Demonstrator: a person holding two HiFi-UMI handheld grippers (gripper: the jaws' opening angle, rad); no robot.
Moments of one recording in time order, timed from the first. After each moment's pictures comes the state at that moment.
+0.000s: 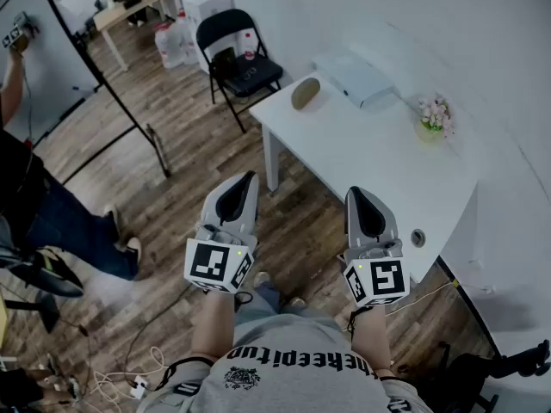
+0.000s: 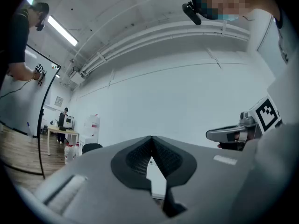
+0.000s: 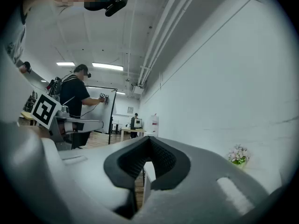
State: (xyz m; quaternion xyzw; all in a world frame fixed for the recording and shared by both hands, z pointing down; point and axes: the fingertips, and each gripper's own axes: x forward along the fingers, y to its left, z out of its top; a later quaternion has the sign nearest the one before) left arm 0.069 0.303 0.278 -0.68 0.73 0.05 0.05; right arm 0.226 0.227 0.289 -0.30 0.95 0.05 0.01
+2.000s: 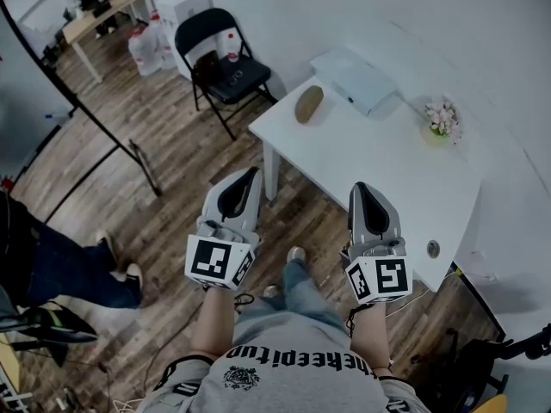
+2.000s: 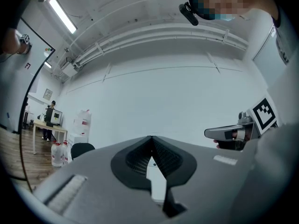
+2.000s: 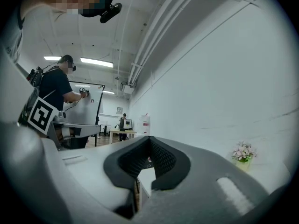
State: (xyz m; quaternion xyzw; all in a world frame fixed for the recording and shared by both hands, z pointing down) left arm -0.040 0.222 0.294 -0.73 0.68 0.06 0.04; right arm 0.125 0.162 0.296 -0.36 0.93 0.04 0.02
